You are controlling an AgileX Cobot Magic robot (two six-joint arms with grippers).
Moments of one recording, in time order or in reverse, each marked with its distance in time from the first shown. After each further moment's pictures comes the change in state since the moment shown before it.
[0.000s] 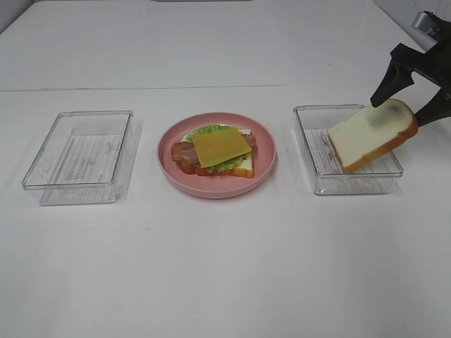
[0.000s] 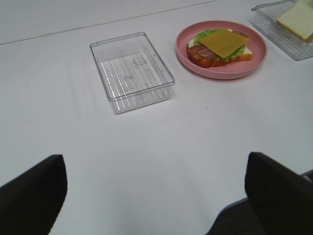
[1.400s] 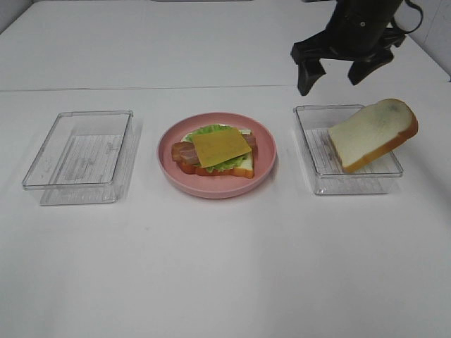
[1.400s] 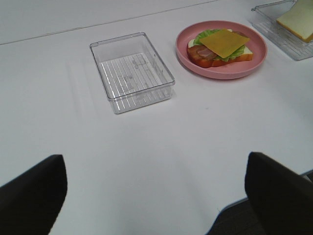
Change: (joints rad) left arm 0.000 0.000 0.000 0.000 0.000 -0.001; right arm 0.453 -0.137 0.000 -0.516 -0.187 0.265
